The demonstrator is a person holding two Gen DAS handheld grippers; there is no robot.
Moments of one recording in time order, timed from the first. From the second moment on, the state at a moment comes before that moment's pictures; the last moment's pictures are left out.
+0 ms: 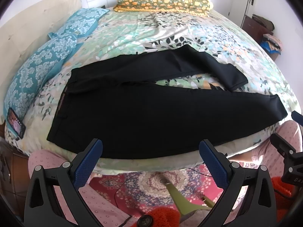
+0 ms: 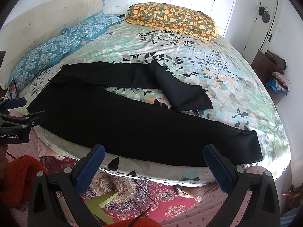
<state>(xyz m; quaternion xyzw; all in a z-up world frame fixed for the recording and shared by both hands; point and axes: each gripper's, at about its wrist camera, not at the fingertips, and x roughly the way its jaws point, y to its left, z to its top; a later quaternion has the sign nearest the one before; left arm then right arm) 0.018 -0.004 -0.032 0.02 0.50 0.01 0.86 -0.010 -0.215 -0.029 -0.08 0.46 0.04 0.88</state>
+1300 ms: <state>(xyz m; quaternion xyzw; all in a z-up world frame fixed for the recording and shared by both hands) 0.057 0.022 -0.031 -0.02 0.50 0.04 0.87 0.054 -0.317 0.052 -0.08 0.21 0.00 0.97</state>
